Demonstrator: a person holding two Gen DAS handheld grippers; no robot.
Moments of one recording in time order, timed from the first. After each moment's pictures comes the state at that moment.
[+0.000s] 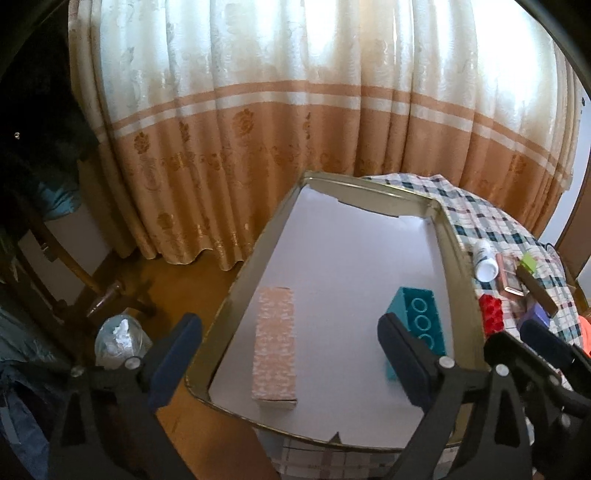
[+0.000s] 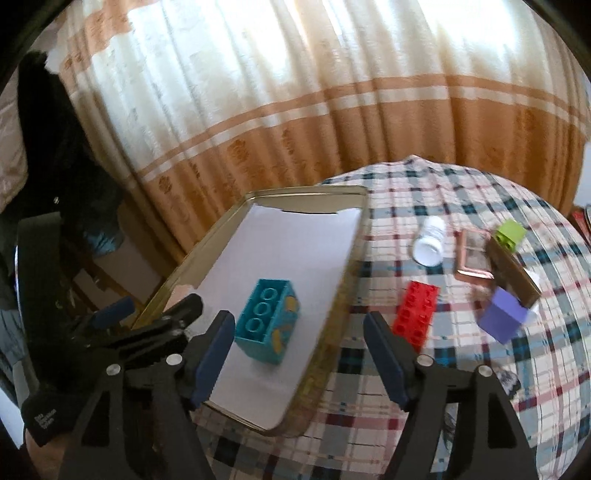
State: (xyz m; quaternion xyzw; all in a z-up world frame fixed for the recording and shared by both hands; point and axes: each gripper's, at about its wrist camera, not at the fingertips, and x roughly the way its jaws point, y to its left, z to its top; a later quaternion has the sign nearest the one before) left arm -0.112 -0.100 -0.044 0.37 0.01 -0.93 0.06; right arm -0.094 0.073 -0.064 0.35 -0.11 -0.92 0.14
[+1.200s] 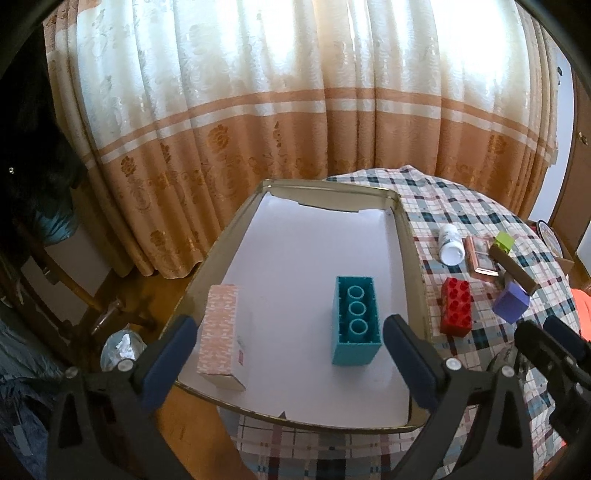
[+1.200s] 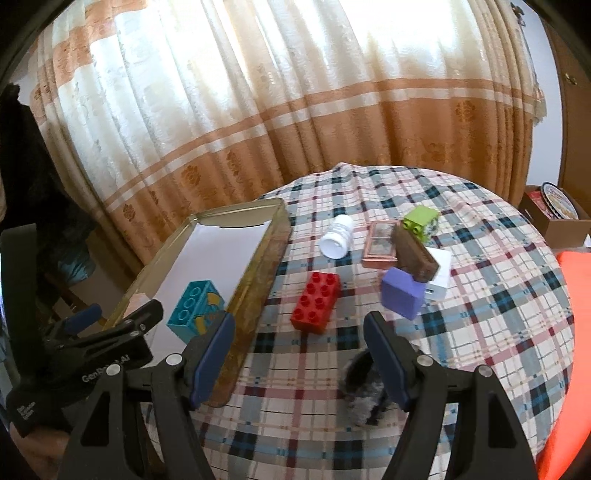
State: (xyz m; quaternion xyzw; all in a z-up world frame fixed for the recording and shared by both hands) left arm -0.095 -0.048 -0.033 0.36 -0.03 -0.93 0.04; right arm -0.056 0.142 -0.066 0.33 -0.13 -0.93 0.06
